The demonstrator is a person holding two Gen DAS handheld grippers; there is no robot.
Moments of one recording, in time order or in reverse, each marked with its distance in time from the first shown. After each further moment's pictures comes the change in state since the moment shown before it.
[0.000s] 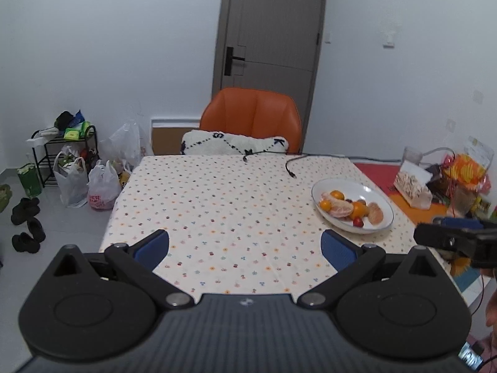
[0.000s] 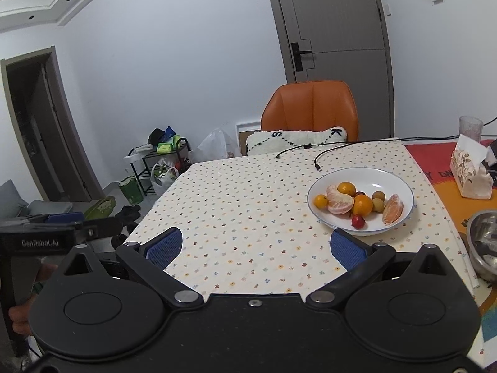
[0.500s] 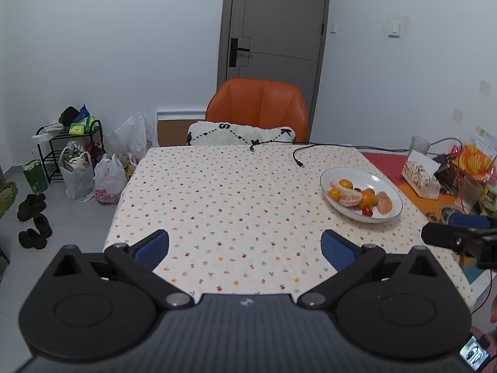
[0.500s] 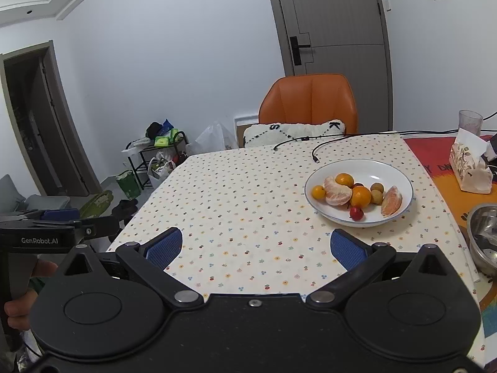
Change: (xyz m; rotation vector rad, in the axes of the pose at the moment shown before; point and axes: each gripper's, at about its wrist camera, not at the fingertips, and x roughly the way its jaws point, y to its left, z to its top) left arm 0.007 0.003 -0.006 0.029 0.041 0.028; right arm 0.010 -0.004 -0.008 0.001 0.023 -0.006
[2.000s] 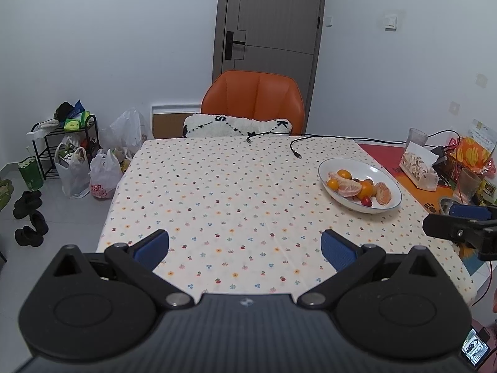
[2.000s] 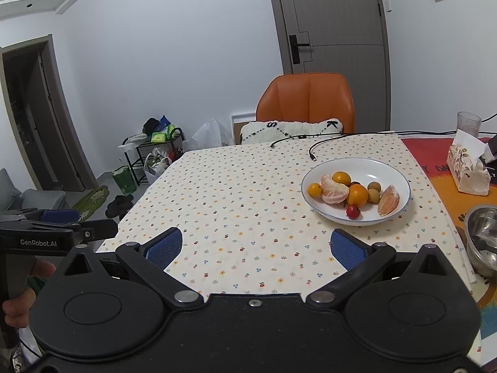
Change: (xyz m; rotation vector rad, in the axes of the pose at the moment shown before) left arm 0.007 0.003 -0.006 0.005 0.021 -0.019; right arm 0.003 0.002 -0.002 -0.017 0.008 -0.018
